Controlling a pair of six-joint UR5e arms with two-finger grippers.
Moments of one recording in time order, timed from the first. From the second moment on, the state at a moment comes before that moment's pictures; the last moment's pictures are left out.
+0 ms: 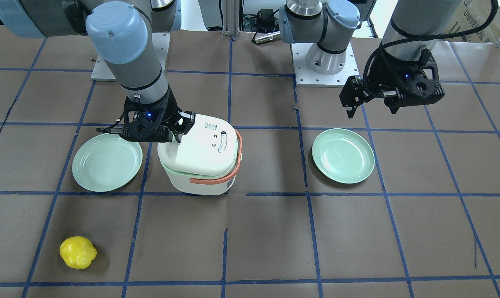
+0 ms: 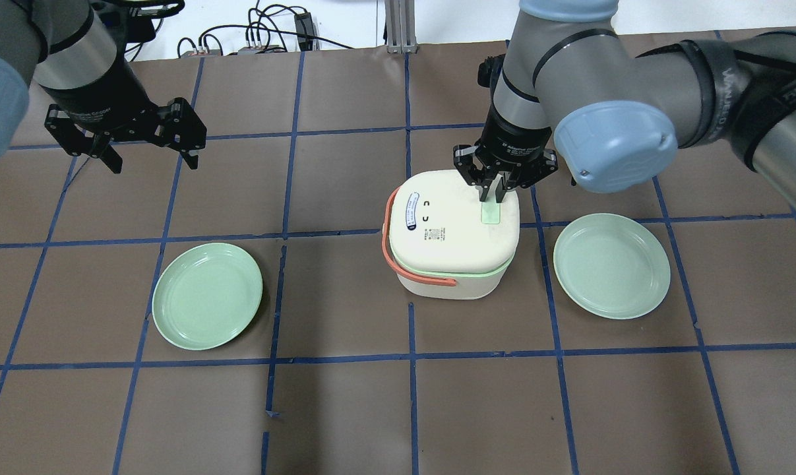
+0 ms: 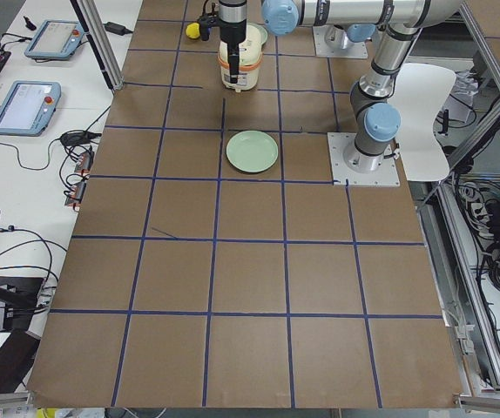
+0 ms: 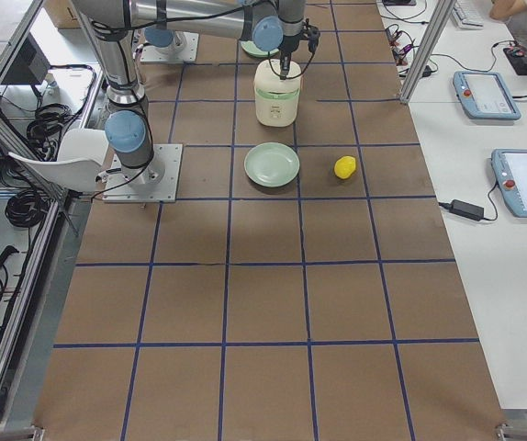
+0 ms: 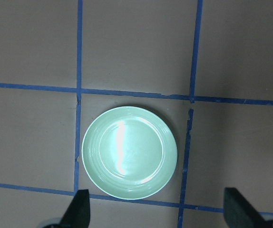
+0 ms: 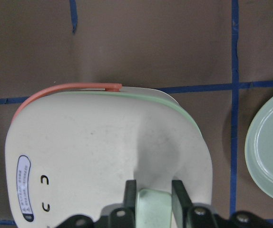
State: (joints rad) left arm -1.50 -1.56 -1.59 -1.54 1.67 0.00; right arm 1.74 -1.43 1.65 -1.78 -1.47 0.23
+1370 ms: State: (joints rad) left arm -1.50 -1.56 -1.59 -1.54 1.67 0.00; right arm 1.60 -1.51 1.49 -1.52 -1.54 0.04
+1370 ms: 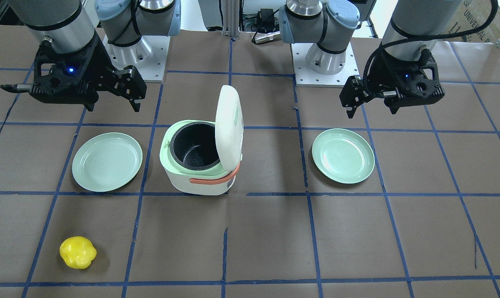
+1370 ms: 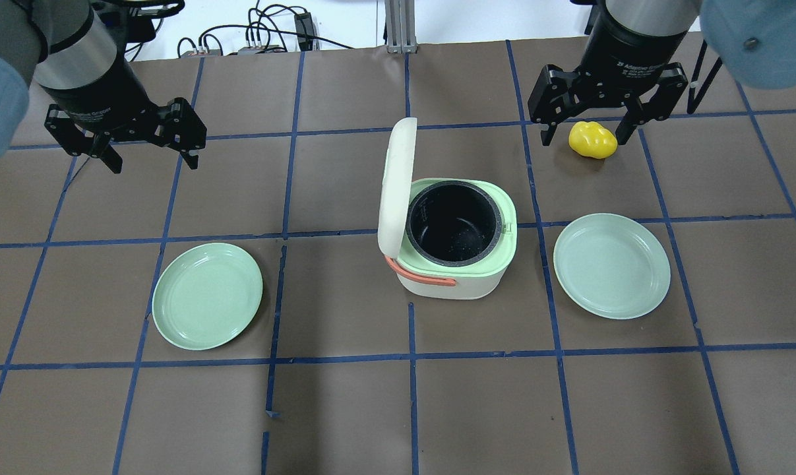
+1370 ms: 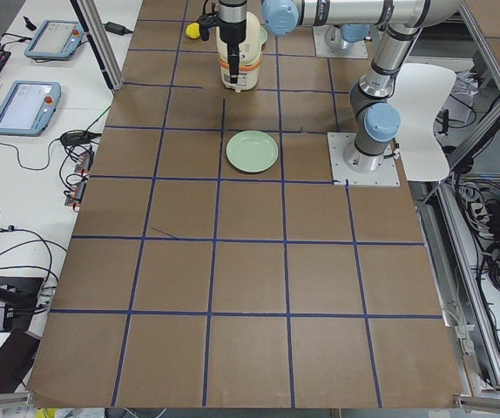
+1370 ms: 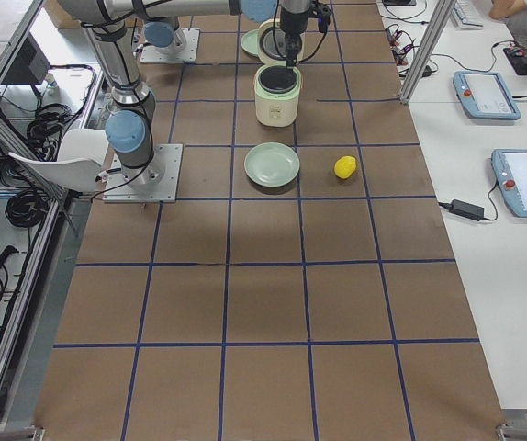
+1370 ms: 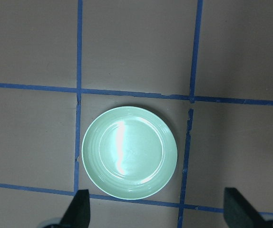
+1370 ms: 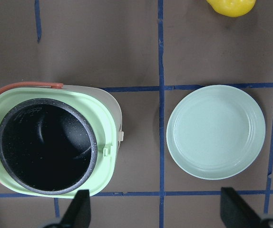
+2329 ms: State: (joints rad) left arm -1.50 -1.56 -1.59 -1.54 1.67 0.00; right arm 1.59 -1.51 1.49 -1.54 -1.55 0.04
